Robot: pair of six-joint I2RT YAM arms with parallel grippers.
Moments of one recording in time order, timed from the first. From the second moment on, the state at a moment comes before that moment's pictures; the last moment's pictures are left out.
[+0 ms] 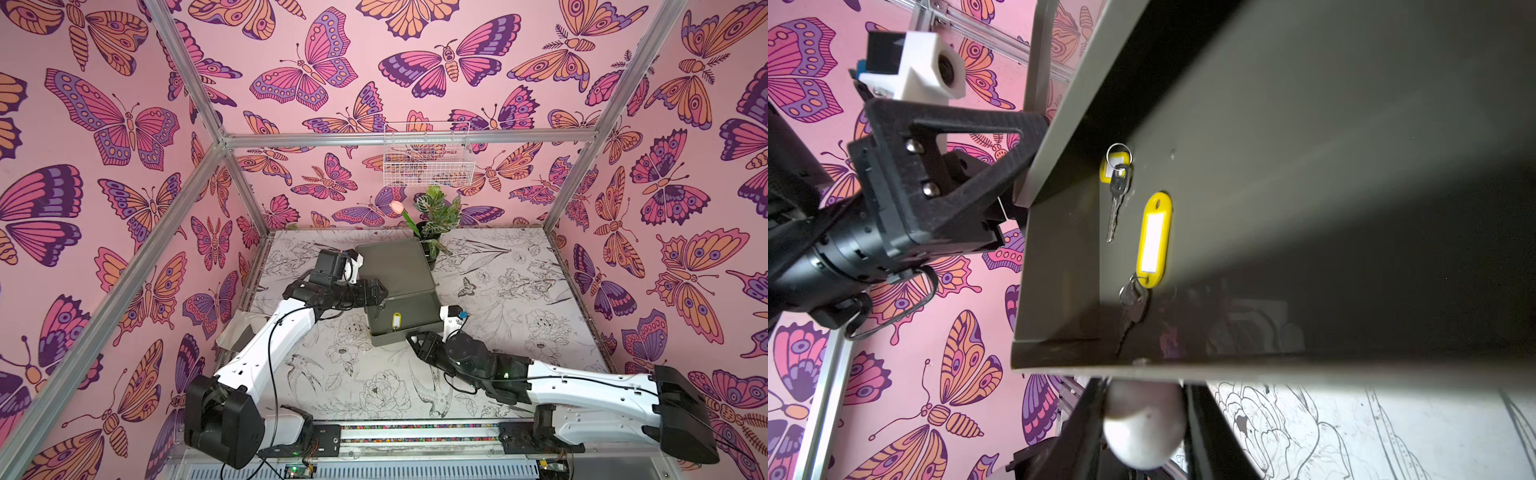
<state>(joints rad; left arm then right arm) -0.35 1.32 1.11 -0.64 0.40 -0.42 1.27 1.15 0.65 0.06 0.32 1.28</state>
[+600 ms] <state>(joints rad) -0.35 1.32 1.11 -0.64 0.40 -0.42 1.39 1.09 0.62 0.02 0.43 1.31</state>
